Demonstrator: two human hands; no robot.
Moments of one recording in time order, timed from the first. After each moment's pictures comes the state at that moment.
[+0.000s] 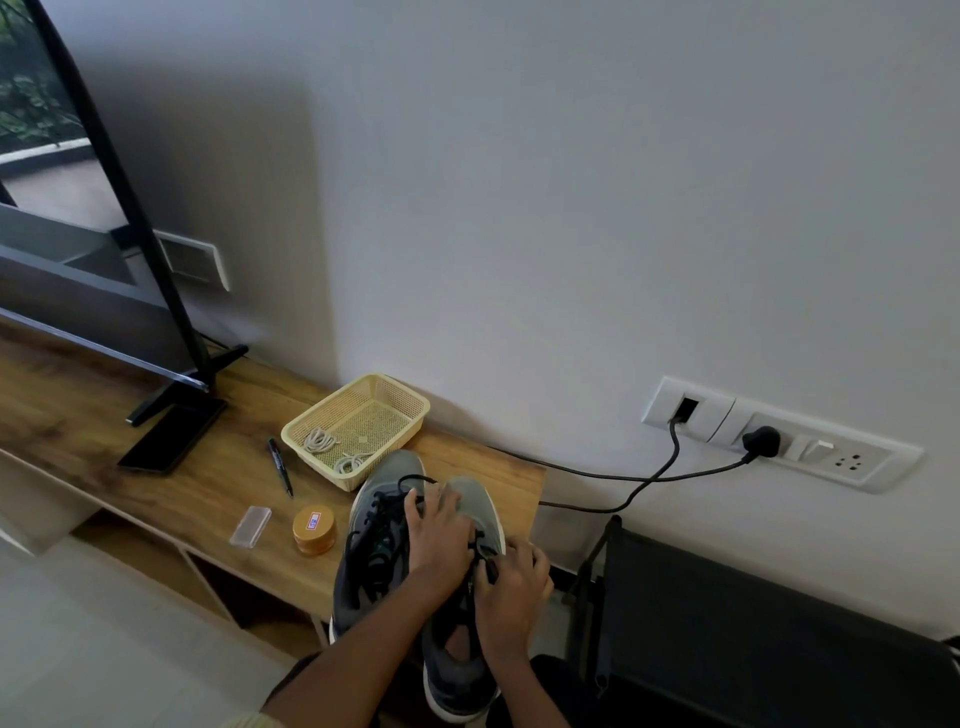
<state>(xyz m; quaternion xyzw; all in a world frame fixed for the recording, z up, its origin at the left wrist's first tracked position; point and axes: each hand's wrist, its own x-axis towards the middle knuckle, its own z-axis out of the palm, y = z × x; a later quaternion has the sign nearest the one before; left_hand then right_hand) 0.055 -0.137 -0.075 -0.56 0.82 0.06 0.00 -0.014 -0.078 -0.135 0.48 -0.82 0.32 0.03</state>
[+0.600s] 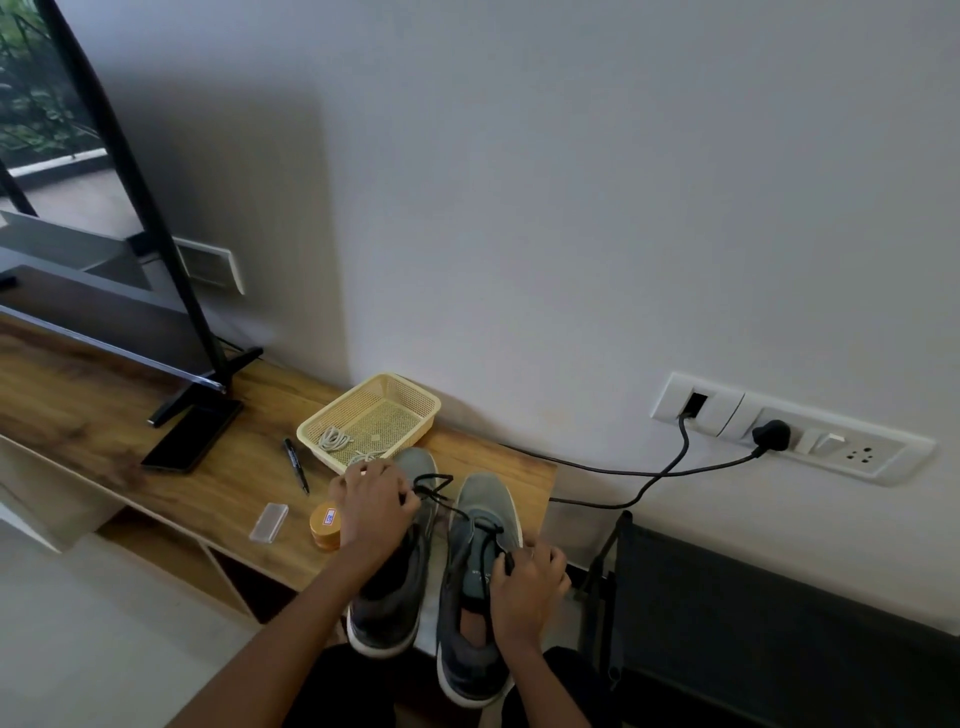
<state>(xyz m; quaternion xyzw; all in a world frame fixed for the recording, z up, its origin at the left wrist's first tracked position) 0.134 -0.158 -0.039 -0.65 0.74 0.08 -0.16 -0.012 -0.074 -0.124 0.46 -0.85 0.28 0.01</state>
